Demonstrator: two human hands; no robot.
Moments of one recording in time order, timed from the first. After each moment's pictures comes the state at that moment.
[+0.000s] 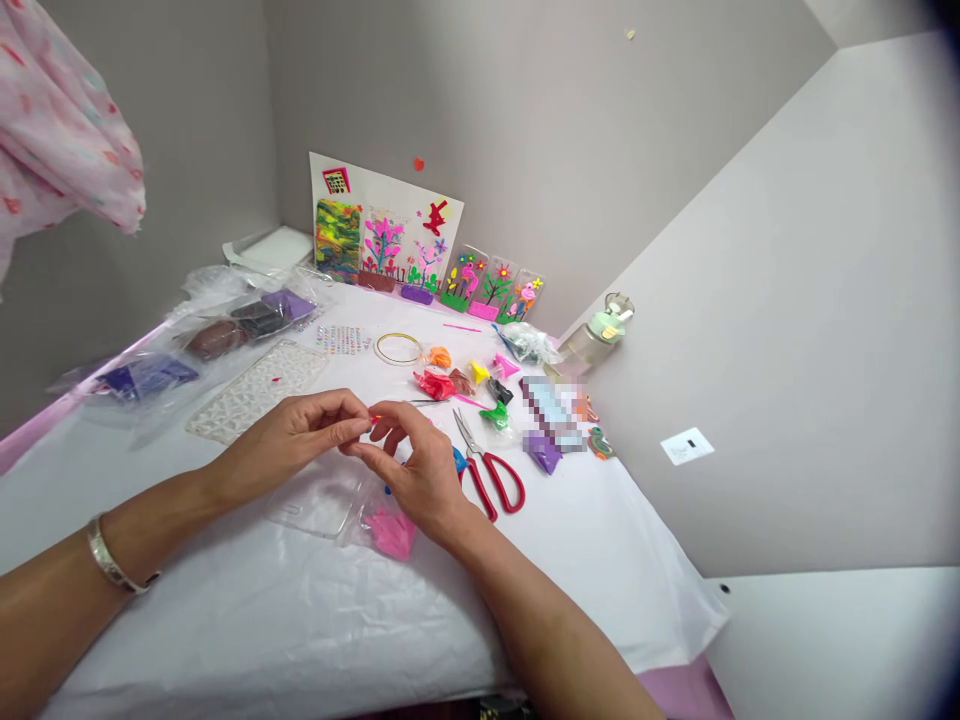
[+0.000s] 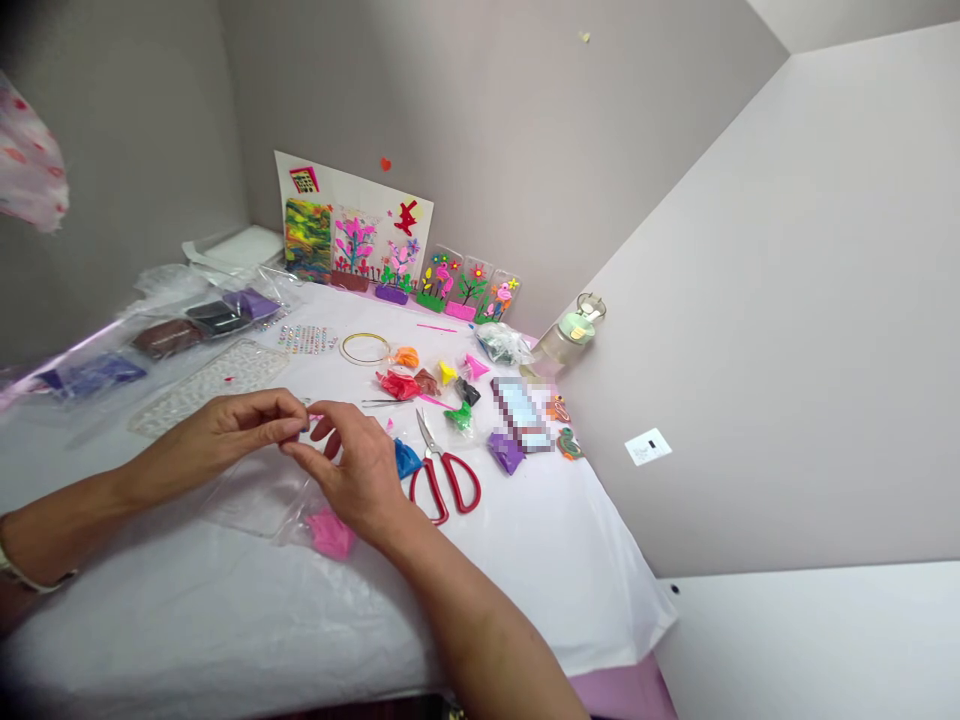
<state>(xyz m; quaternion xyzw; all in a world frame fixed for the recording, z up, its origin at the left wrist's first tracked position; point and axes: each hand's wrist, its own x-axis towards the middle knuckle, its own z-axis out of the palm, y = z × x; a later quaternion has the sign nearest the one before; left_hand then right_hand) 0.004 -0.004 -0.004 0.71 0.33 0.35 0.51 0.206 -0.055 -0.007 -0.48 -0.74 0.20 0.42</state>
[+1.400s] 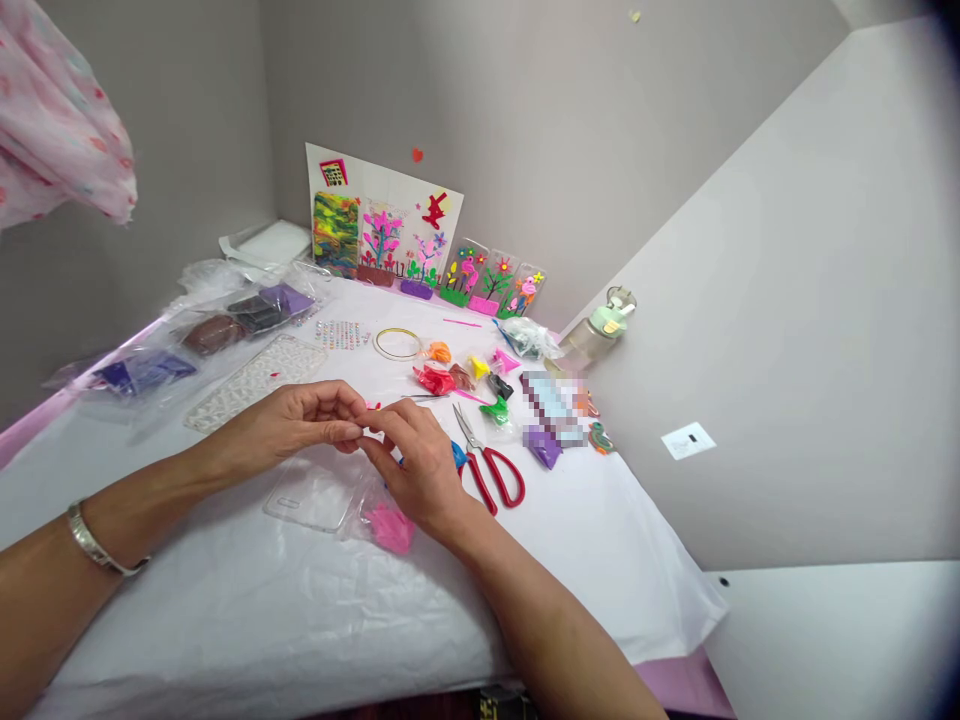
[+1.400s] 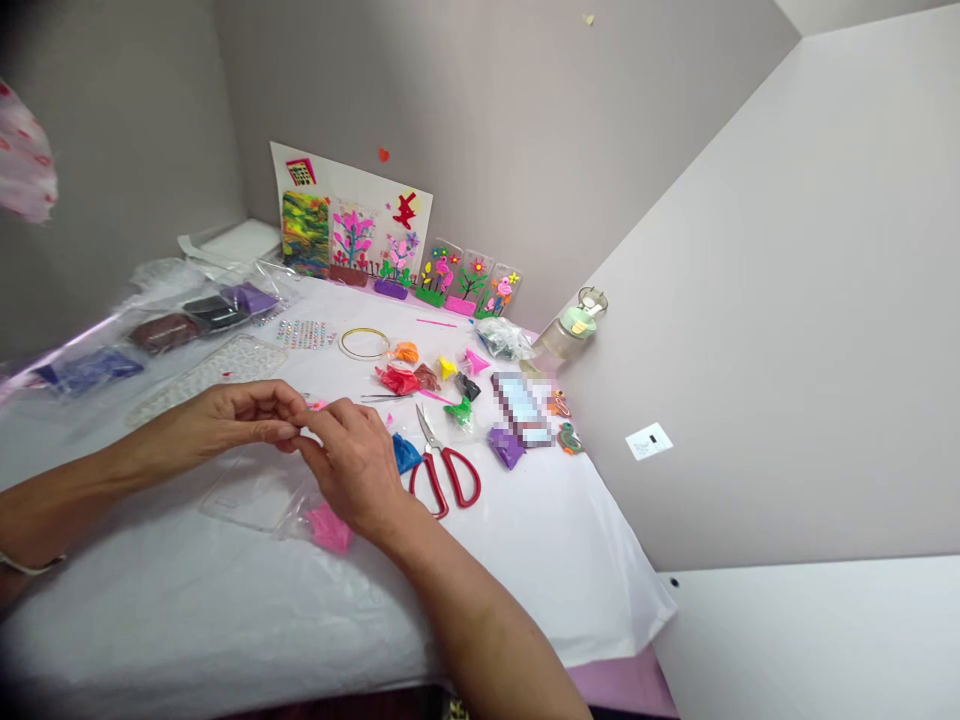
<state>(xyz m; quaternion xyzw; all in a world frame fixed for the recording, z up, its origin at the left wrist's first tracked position) -0.005 0.016 -0.017 0.67 0.30 0.30 0.61 0.211 -0.055 -0.009 -0.46 -0.82 0.04 0.33</state>
